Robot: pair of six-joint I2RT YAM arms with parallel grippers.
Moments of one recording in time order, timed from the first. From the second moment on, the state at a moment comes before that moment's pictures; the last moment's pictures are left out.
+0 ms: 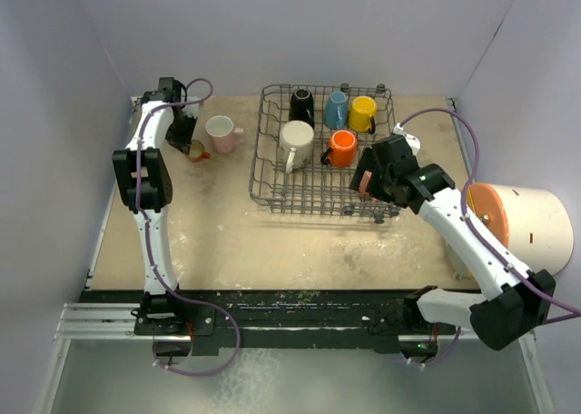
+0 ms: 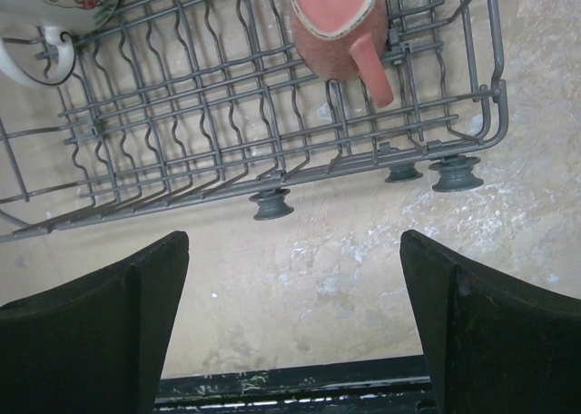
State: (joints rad) left arm 0.07 2.40 2.21 -1.03 0.05 0.27; right arm 0.46 1.21 1.18 -0.88 0.30 0.71
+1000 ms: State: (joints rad) left arm 0.10 1.75 1.88 -0.99 0.37 0.35; right arm 0.35 1.59 1.22 -0.75 0.38 0.55
